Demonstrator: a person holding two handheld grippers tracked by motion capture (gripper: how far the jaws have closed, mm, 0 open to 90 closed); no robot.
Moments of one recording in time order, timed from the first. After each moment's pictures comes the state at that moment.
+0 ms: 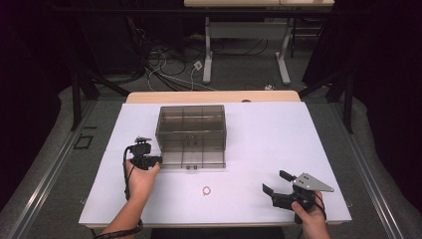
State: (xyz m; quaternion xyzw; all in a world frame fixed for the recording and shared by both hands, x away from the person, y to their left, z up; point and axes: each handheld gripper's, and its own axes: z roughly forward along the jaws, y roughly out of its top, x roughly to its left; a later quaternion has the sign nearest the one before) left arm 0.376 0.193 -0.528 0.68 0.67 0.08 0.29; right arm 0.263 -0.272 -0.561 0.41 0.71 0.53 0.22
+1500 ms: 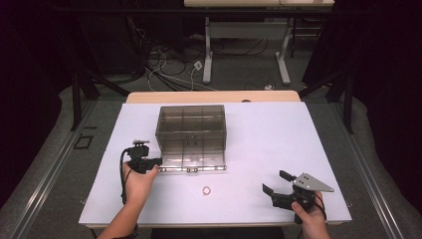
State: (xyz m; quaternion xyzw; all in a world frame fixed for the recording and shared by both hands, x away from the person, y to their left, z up) left arm 0.362 0.197 -0.522 0.69 0.65 0.09 0.31; right arm 0.262 -0.272 -0.560 0.41 0.71 0.53 0.22
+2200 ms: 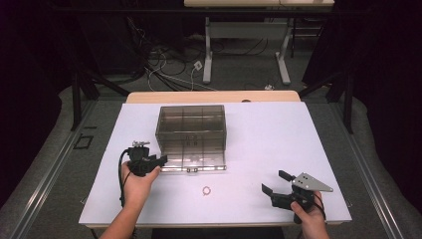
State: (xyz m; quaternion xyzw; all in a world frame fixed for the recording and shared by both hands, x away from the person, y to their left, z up) left arm 0.352 0.193 -0.518 0.69 0.61 0.13 0.37; right arm 0.262 -0.270 -0.560 0.41 0.71 0.53 0.22
